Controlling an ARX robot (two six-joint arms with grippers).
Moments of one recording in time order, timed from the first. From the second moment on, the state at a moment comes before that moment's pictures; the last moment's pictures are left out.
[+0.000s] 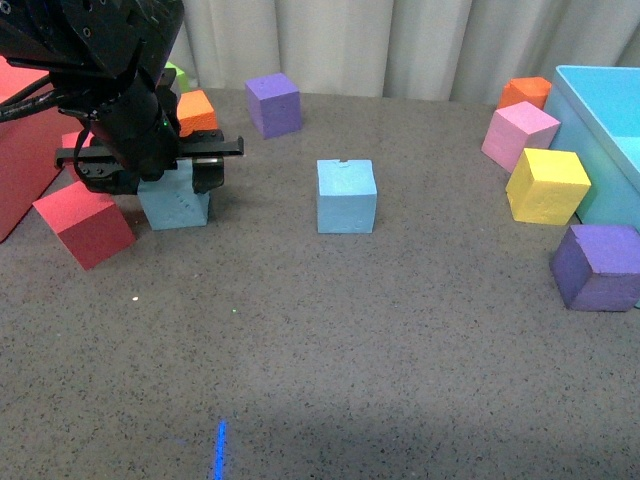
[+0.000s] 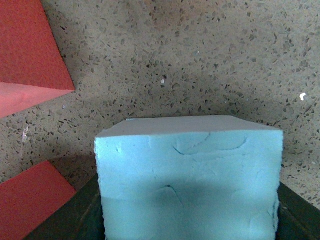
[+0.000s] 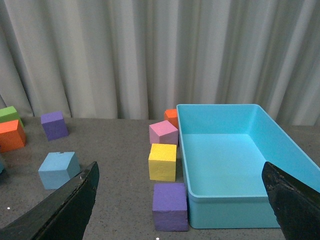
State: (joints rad) left arm -0.18 2.34 1.51 -0.22 -0.17 -0.25; right arm 0.00 0.00 0.00 0.00 0.00 0.00
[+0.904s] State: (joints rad) left arm -0.49 2.20 1.60 -0.37 -0.23 -0.35; right arm 0.00 0.00 0.00 0.00 0.00 0.00
